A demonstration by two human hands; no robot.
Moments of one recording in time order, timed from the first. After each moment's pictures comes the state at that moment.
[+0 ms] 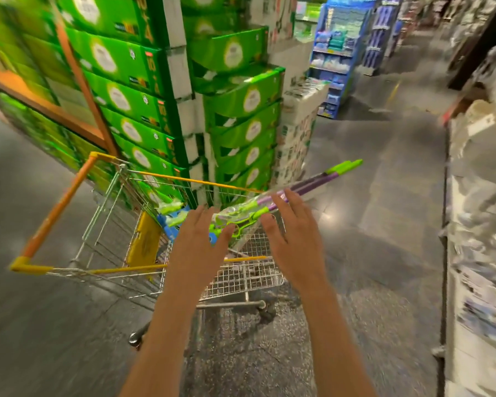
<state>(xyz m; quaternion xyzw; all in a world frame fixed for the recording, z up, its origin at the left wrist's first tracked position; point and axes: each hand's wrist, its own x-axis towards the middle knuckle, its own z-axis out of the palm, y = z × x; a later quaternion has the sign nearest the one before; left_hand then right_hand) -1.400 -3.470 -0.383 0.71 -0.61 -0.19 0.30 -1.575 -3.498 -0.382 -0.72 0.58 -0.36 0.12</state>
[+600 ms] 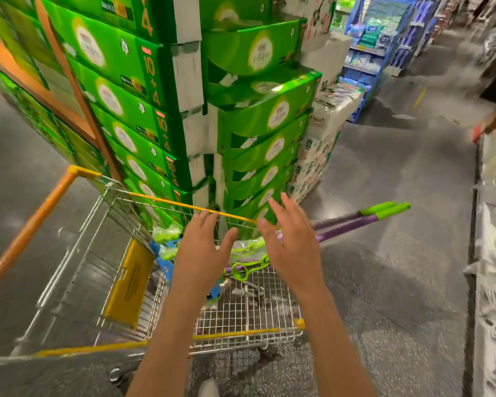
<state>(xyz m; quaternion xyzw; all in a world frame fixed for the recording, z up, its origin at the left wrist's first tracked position) -1.343 -3.709 -0.422 0.74 -0.57 -0.20 0.29 -1.508 -3.742 -0.407 -0.75 0.57 -0.28 0.17</state>
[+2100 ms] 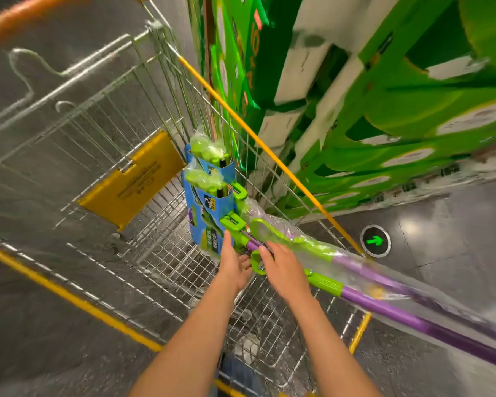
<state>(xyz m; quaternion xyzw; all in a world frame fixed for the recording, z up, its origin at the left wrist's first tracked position) -1.383 -3.867 -0.804 0.44 0.35 -0.56 0.61 -1.479 -3.936 -0.756 -0.82 0.42 0.15 0.35</state>
